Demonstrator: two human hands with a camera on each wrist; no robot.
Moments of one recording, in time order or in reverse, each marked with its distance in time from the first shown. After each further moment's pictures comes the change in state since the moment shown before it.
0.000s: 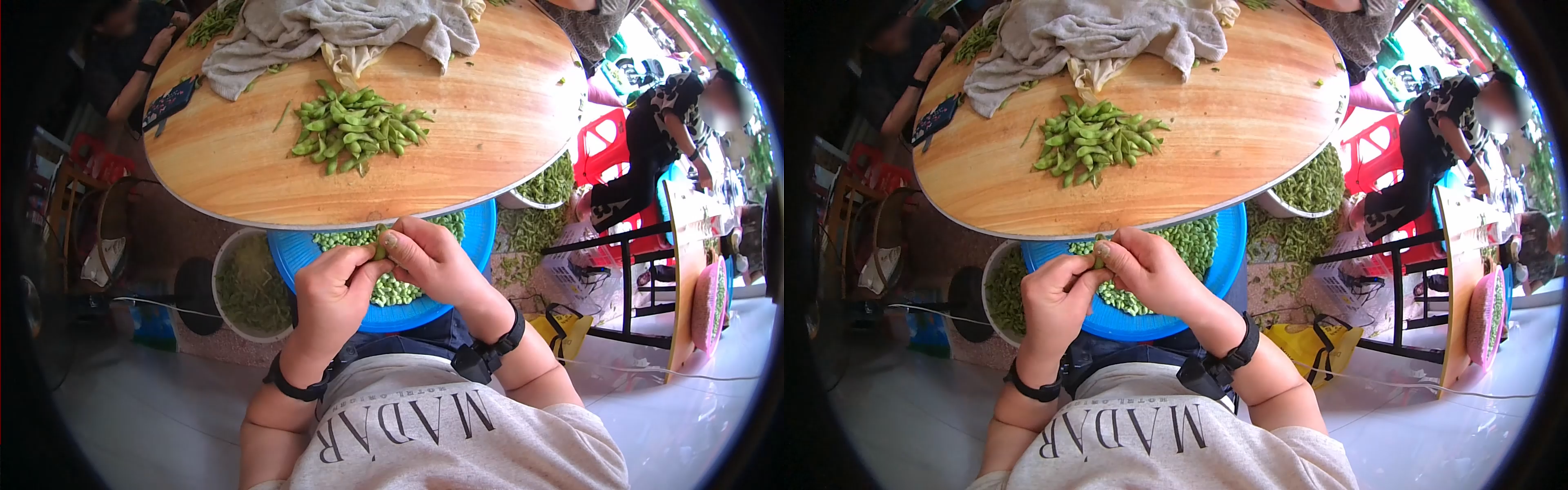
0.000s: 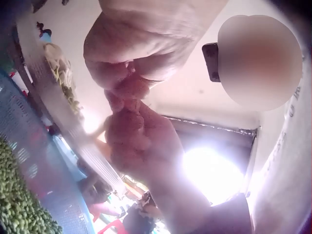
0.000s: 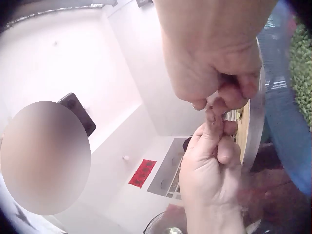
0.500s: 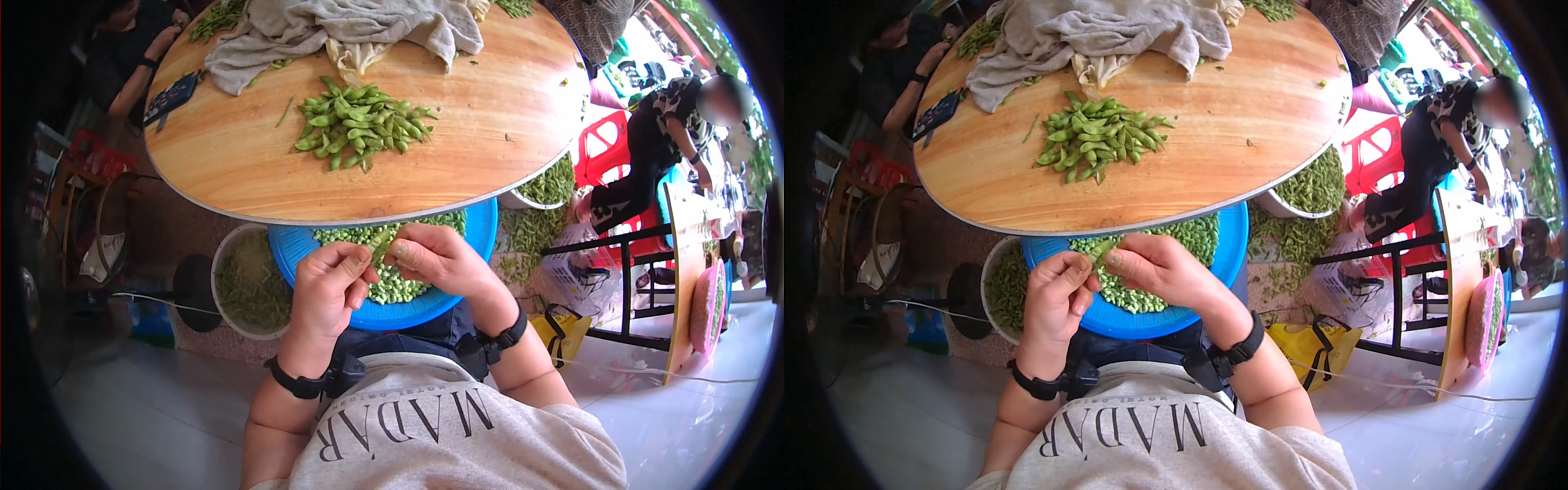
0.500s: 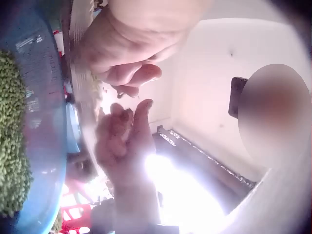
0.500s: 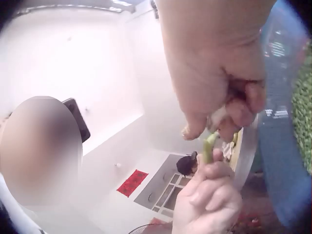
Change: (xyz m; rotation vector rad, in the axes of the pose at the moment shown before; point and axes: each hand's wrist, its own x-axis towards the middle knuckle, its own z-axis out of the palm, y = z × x) left_hand -0.007 -0.013 -0.004 -0.968 -0.012 -0.703; right_hand 0.000 0.006 -0.017 0.030 -0.173 0.090
